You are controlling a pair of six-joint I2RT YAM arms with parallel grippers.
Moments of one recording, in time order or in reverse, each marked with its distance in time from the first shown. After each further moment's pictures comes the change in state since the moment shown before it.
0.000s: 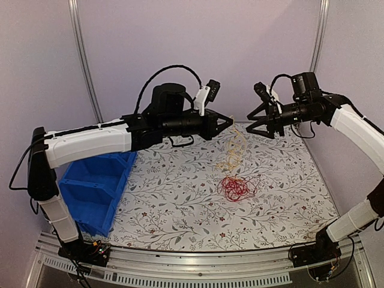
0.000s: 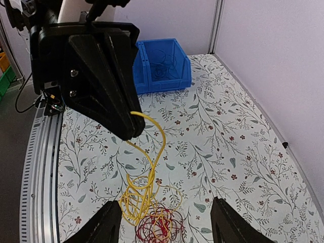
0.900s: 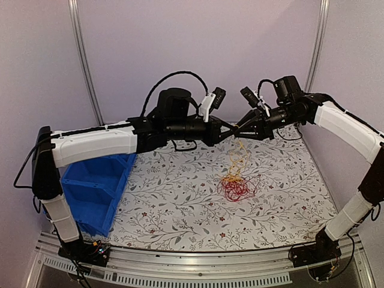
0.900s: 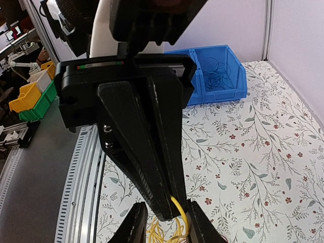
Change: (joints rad) left arm -0.005 0.040 0.001 -0.003 0.088 -0.003; right arm 0.068 0.153 0.069 -0.029 -0.227 0.040
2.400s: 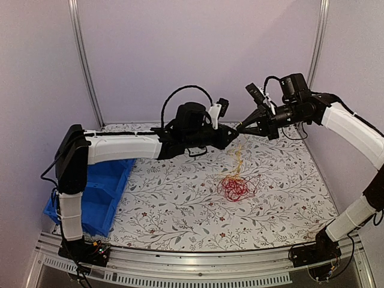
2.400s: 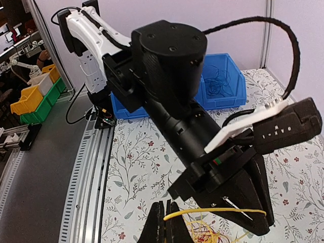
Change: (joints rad) left arm 0.021 0.208 0.059 0.150 -0.184 -0.053; right arm -0.002 -0.063 -0.020 0.008 -0.003 0.029
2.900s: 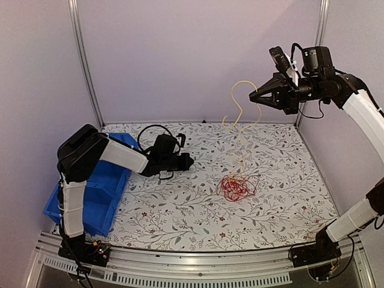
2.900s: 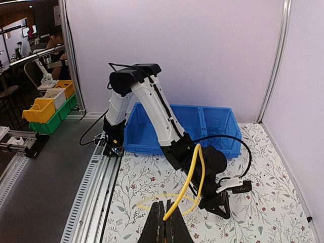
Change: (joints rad) left arm 0.222 0.088 -0.395 0.168 -0.045 -0.177; right arm -0.035 -0.053 0.231 -0.076 -0.117 0.009
